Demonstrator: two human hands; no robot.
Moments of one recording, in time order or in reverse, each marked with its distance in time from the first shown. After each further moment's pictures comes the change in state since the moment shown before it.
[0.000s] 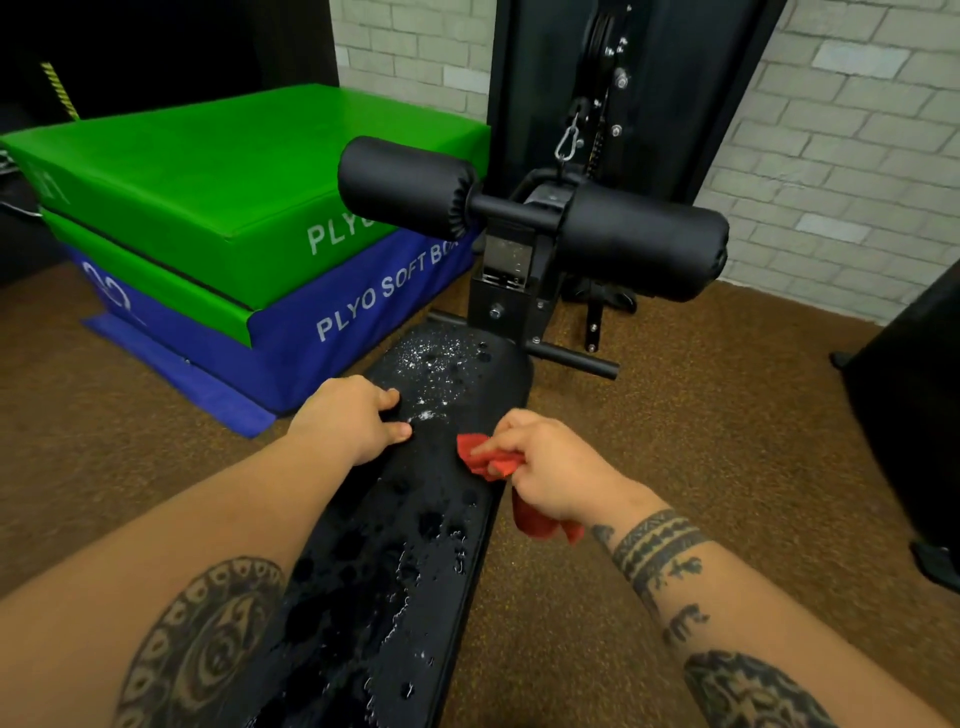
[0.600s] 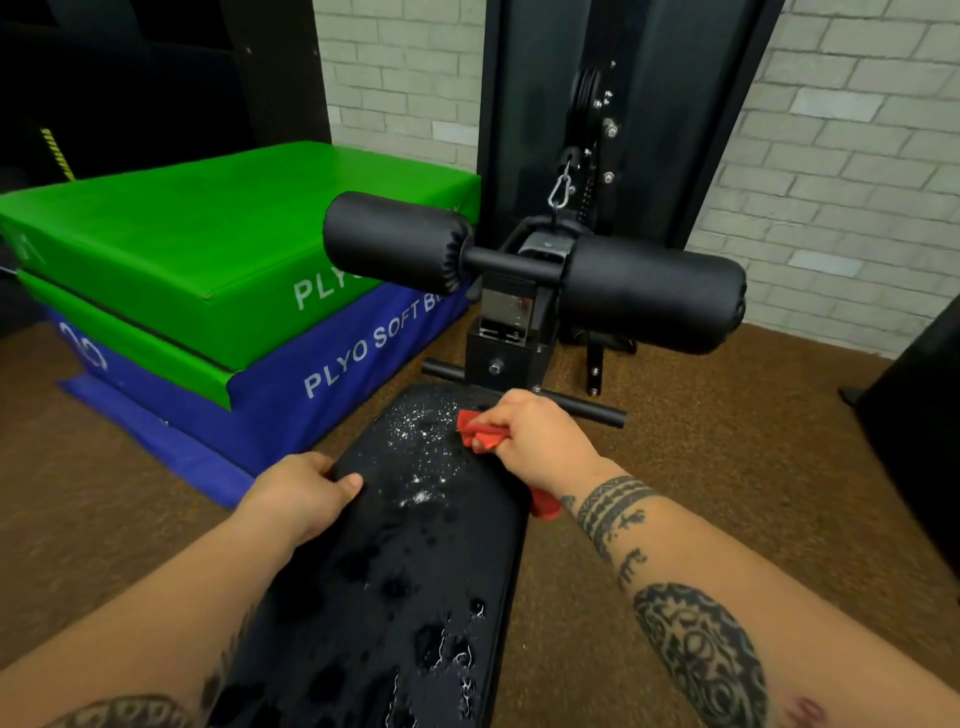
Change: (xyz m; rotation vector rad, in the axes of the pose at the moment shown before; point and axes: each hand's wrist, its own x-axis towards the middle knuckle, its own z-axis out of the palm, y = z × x) left_hand 0.038 -0.039 0.020 -0.546 0.033 -0.331; right_hand 0.112 0.034 -0.021 -0.210 0.206 -0.006
